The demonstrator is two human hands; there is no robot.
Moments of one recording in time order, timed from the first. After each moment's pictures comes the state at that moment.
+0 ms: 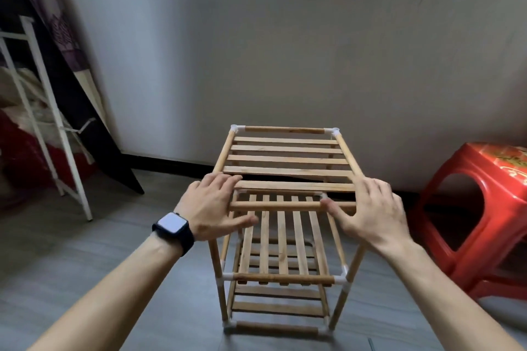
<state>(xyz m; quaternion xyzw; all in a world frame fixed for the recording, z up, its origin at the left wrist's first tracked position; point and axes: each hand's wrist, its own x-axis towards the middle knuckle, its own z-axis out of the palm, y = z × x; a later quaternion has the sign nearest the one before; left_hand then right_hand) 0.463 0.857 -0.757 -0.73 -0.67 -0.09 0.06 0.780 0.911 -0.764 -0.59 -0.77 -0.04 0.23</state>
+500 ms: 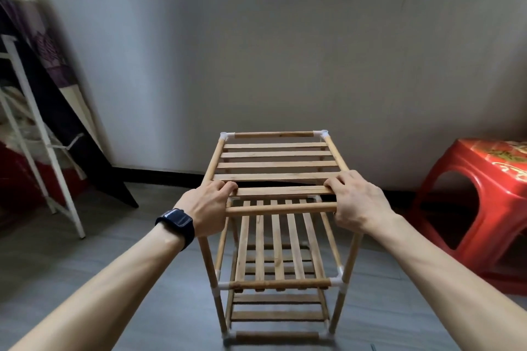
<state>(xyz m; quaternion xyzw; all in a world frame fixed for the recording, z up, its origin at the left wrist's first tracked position) 0.469 0.895 -0.752 -0.75 -0.66 -0.05 0.08 0.778 0.955 -0.741 -0.54 -0.84 -0.06 0.08</state>
